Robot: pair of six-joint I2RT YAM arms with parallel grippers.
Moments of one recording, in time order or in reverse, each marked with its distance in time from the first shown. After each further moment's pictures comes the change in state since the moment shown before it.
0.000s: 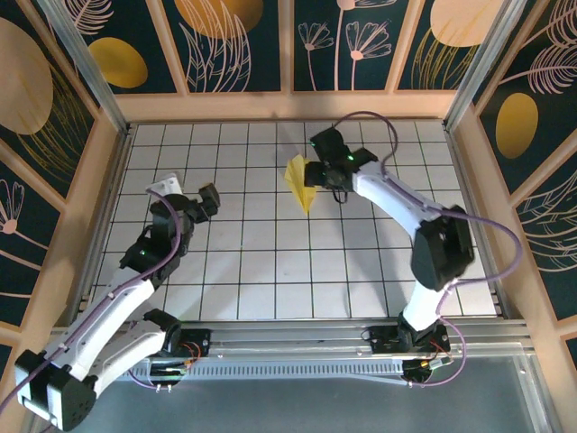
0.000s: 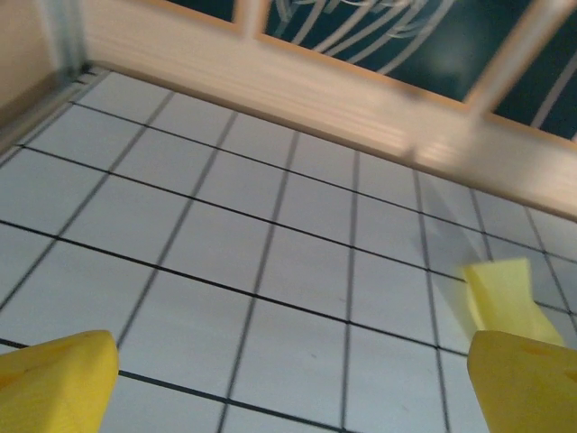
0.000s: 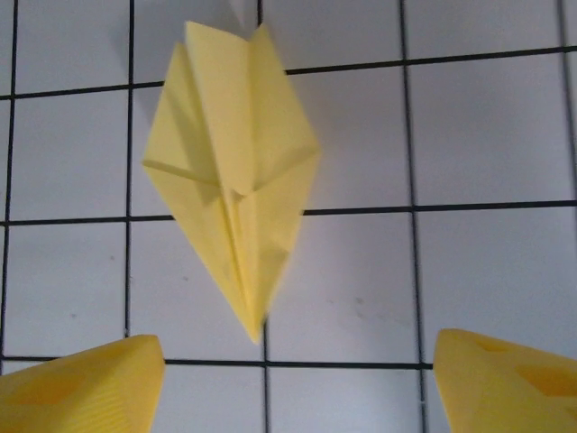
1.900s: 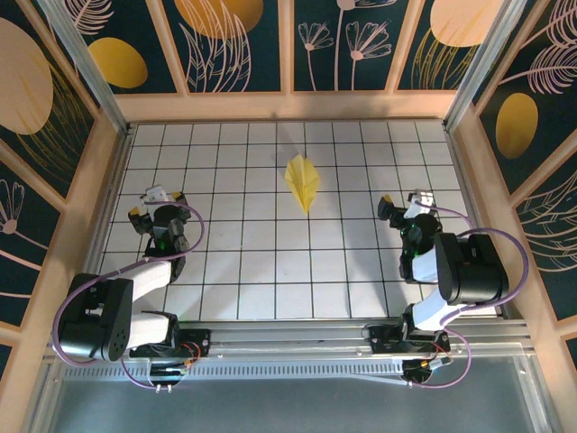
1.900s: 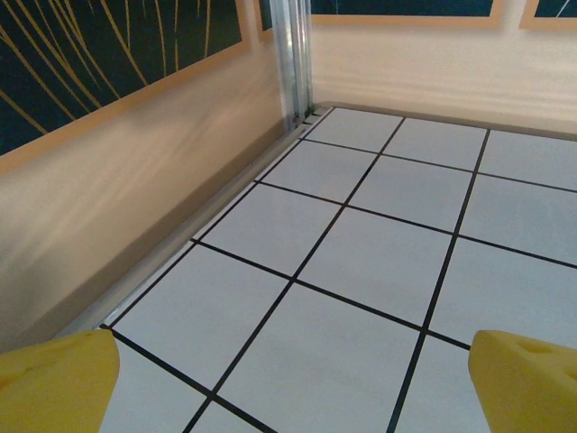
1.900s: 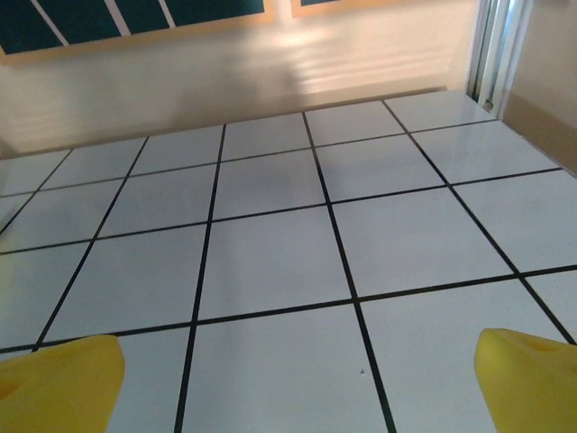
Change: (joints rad) left arm 0.272 0.425 -0.360 0.900 -0.213 0.388; right arm -0.608 -0.145 -1.241 1.908 -0.214 -0.407
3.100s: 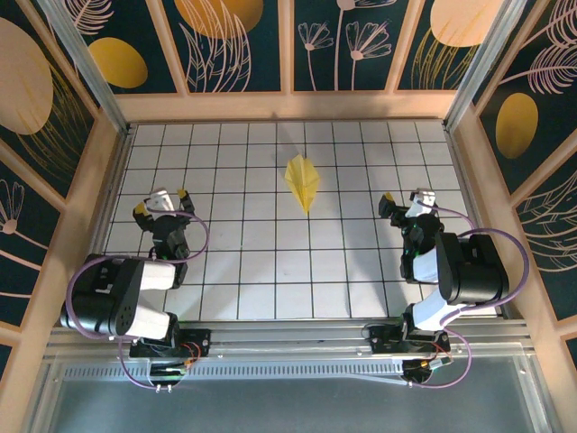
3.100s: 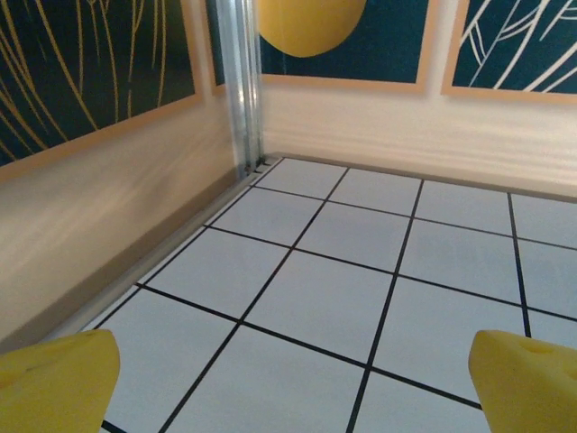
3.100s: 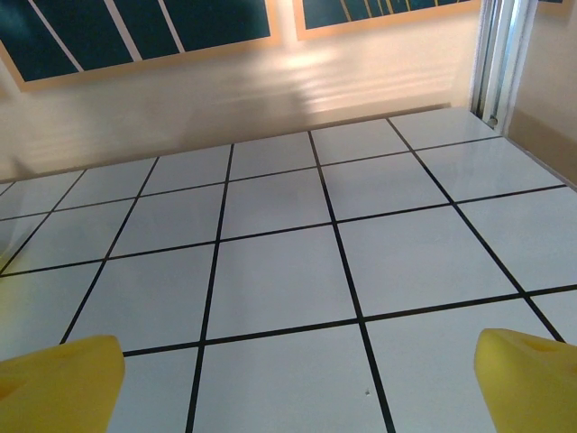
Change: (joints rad) left arm 0.003 0.161 -0.105 0.450 0.116 0.061; right arm -0.009 0.000 0.000 0.028 -0.024 0.014
